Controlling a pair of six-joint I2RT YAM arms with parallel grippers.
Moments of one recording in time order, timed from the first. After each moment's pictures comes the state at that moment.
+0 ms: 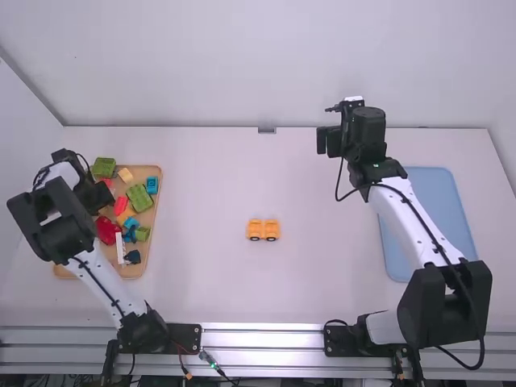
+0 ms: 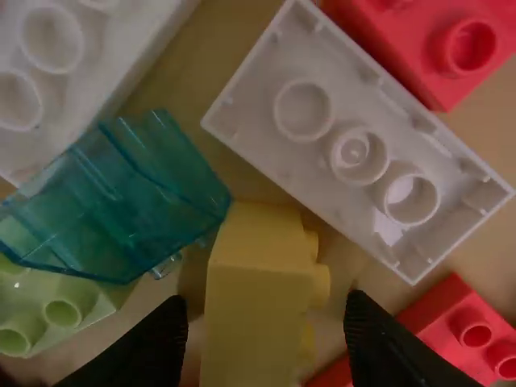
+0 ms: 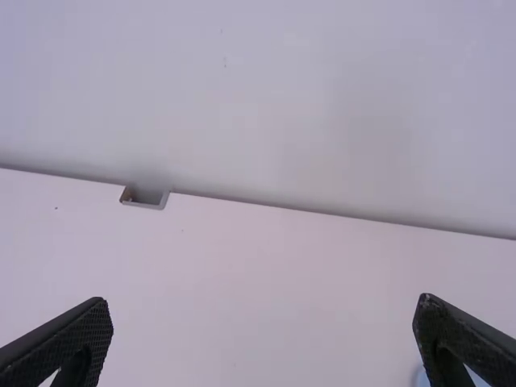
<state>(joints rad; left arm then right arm) 0.64 2.20 1.59 -0.80 -0.01 -0.04 0.18 1.53 1.21 -0.17 0.04 -0.05</state>
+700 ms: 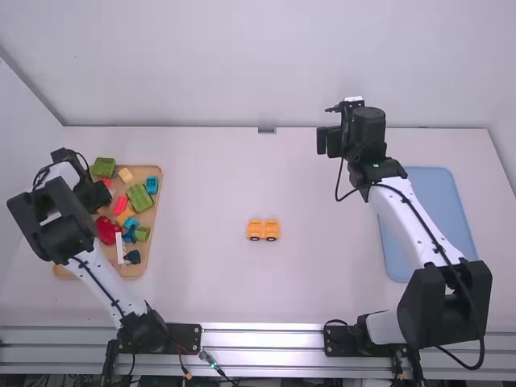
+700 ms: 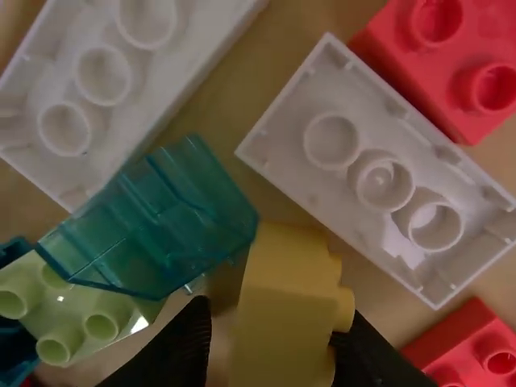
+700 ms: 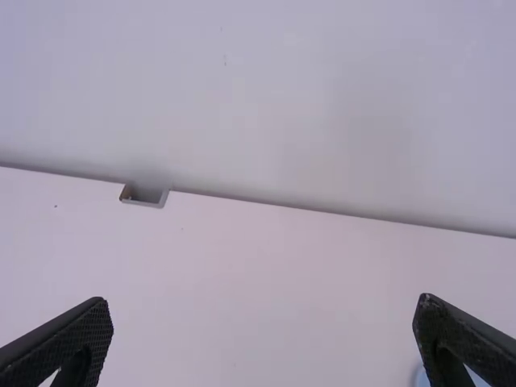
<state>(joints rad) 0.64 2.20 1.59 -0.77 -0.06 -0.03 0.18 1.53 1.21 -0.18 0.03 -0.05</state>
